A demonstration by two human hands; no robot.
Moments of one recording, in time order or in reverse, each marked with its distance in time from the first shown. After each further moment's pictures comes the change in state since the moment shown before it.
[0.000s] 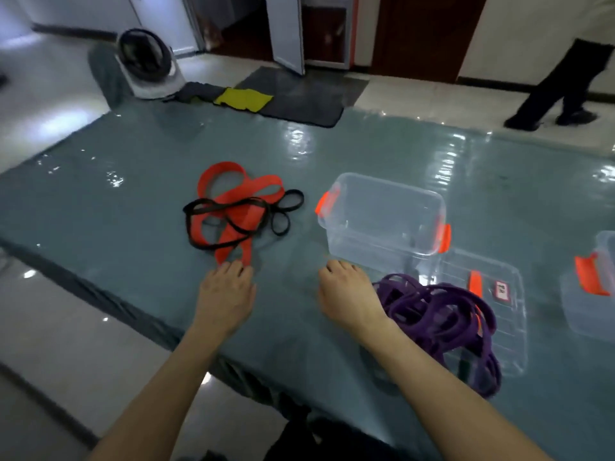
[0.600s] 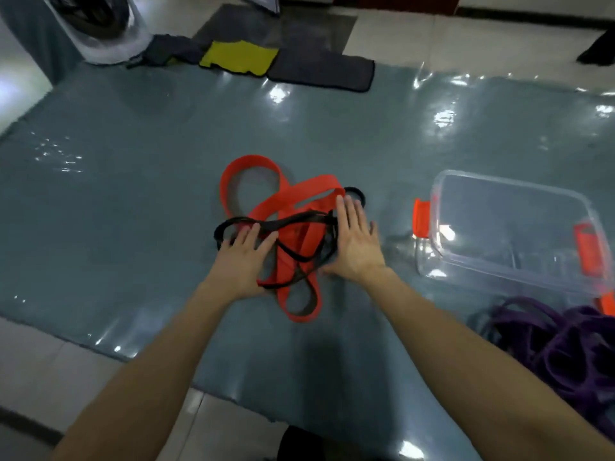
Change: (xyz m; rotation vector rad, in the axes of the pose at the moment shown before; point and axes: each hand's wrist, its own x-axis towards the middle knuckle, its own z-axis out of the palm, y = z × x) left_hand 0.197 -0.224 0.105 0.018 -0.490 0.253; right_hand 0.281 -0.069 0.093 0.214 -0.136 0.386
